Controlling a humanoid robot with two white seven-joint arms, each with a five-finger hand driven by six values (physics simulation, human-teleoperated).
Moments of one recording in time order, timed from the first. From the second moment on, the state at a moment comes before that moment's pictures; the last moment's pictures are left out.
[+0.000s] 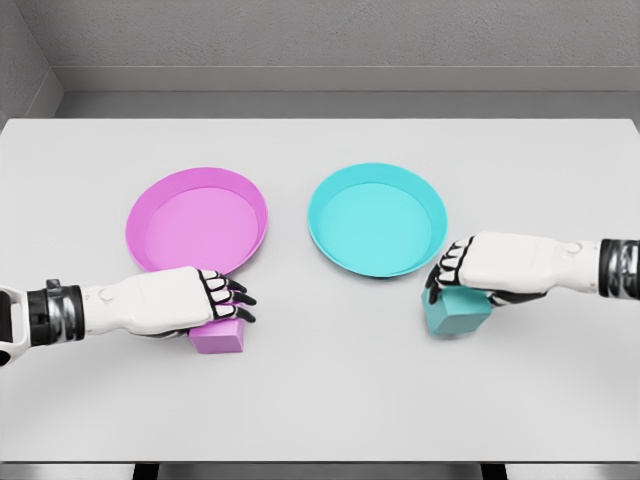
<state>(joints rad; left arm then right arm) -0.30 0.91 -0.61 -1.79 -0.60 -0.61 -0.35 -0.42 -0.96 0.55 -1.75 0.29 -0.61 0.61</state>
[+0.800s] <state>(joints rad) -0.39 0.90 -0.61 -1.79 -0.55 -0.61 -0.33 -0.60 -0.94 0.55 -1.75 0.28 -0.60 0.61</state>
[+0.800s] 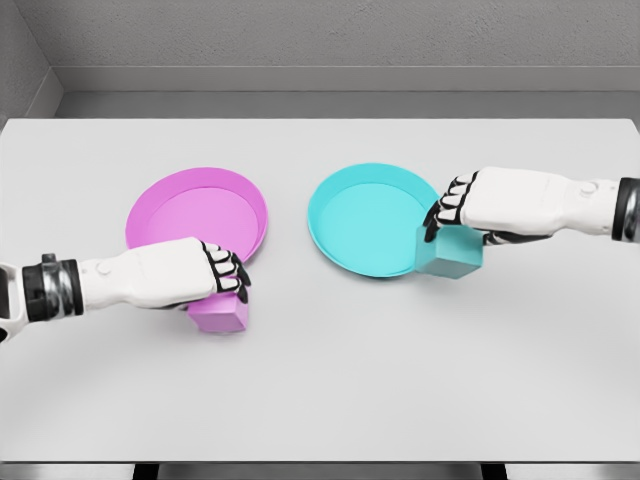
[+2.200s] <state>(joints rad) -0.66 0.77 -0.69 -1.40 -0.62 -0.61 -0.33 -0.38 -1.01 0.33 -1.69 0.27 -0.61 0.60</state>
